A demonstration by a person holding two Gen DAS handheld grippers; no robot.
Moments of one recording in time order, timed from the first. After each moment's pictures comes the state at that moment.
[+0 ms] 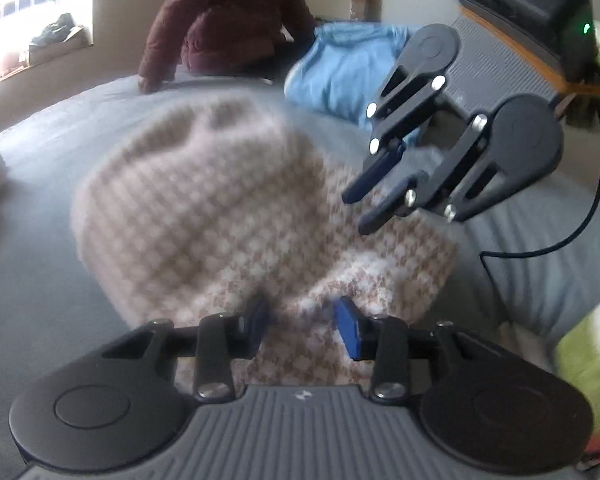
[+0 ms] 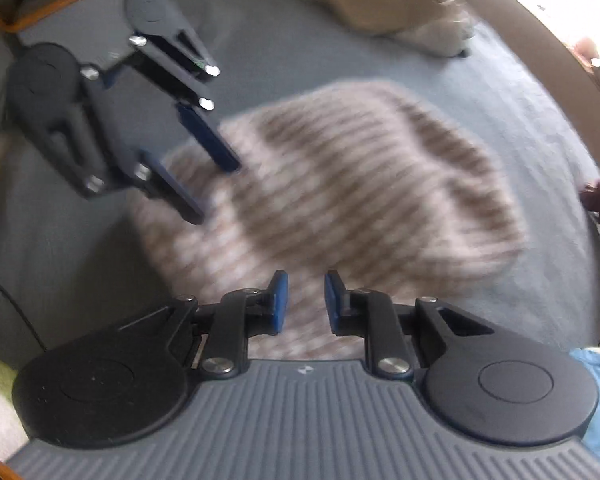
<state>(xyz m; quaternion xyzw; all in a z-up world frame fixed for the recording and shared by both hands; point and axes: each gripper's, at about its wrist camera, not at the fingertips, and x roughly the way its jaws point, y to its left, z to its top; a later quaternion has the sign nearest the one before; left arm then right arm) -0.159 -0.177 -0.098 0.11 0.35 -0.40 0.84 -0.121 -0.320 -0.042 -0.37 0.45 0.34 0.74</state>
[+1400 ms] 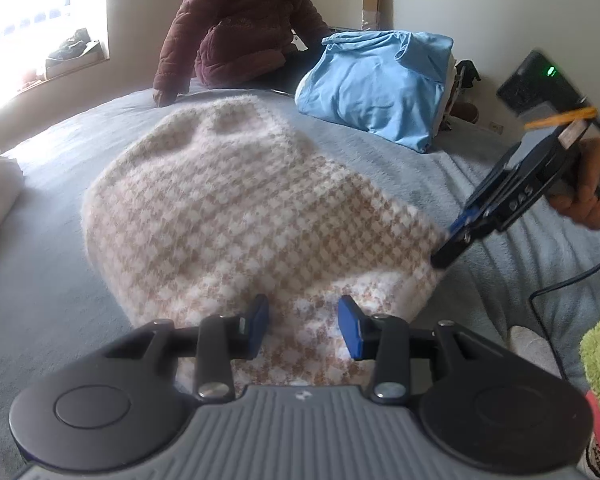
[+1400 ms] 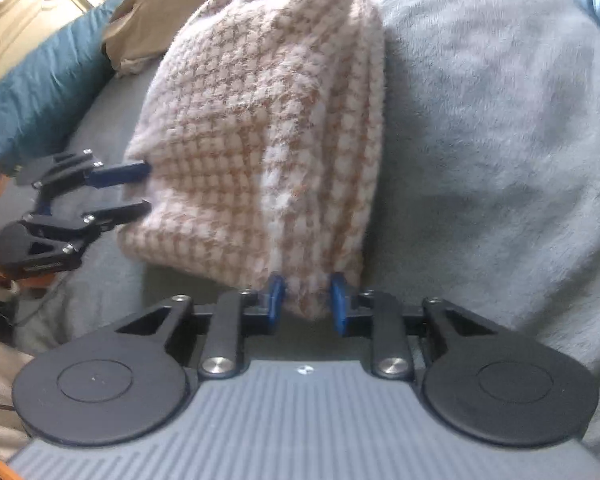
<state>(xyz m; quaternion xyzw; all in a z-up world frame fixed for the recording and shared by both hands) -0.181 -0.189 -0.101 0.13 0.33 -0.36 0.86 -0.164 -0.442 -0.068 0.11 0.52 0.20 0.82</state>
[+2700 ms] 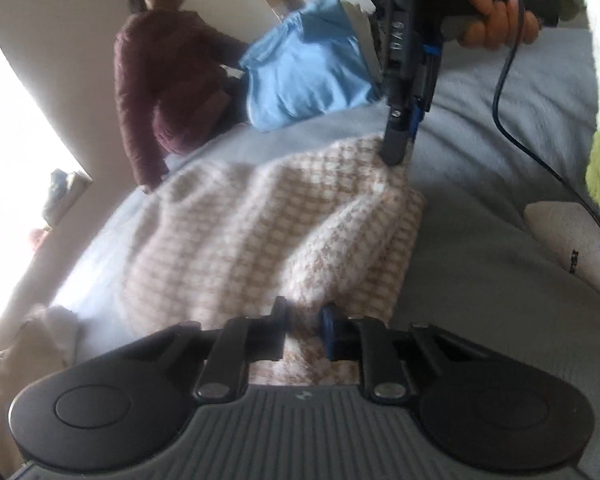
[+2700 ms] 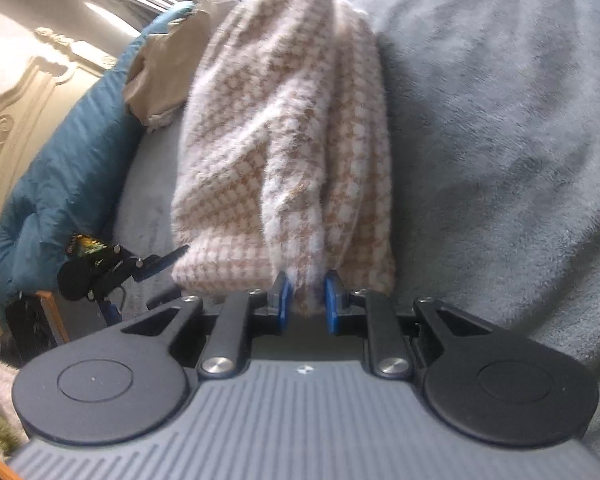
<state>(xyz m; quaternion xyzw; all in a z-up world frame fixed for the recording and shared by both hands) -0.256 -0.205 -0.092 0.38 0.20 -0.35 0.83 -0.153 -0.477 -0.064 0.27 0.52 0.23 0.78</state>
